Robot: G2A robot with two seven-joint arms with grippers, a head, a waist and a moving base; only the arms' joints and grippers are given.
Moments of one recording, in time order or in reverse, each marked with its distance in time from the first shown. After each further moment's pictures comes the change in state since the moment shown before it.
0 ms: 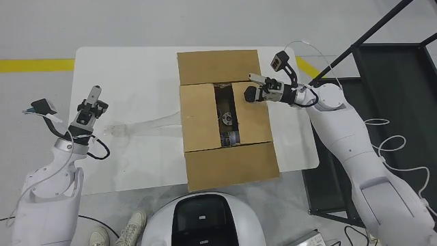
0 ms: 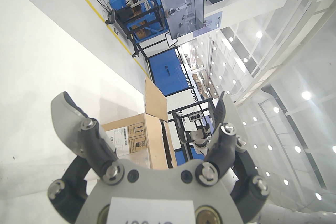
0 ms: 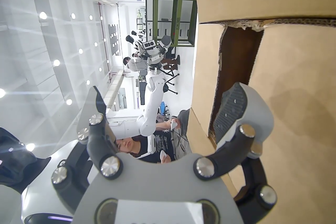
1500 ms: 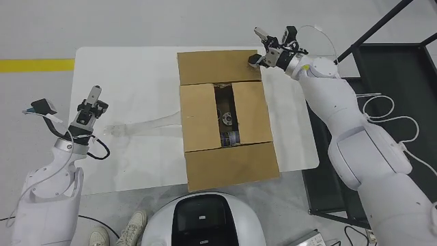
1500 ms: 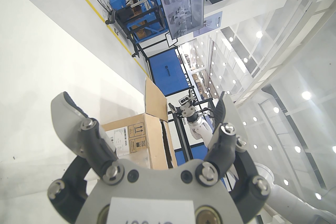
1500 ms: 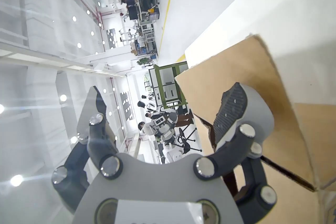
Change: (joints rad) left arm 0.000 0.000 0.000 0.000 0.000 0.000 0.000; right arm 0.476 -0.212 -0.273 0.749 0.229 0.023 -0.154
